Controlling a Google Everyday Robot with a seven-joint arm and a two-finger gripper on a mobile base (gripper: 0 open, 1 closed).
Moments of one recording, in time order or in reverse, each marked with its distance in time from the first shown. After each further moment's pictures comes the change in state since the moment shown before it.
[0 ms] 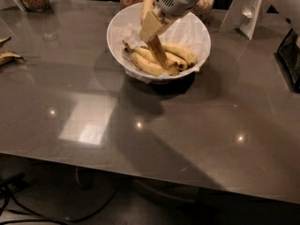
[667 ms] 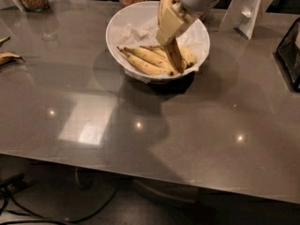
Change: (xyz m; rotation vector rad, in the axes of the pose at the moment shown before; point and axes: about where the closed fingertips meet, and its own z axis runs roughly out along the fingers) arm 0.037 0.014 -0.052 0.043 0.095 0.022
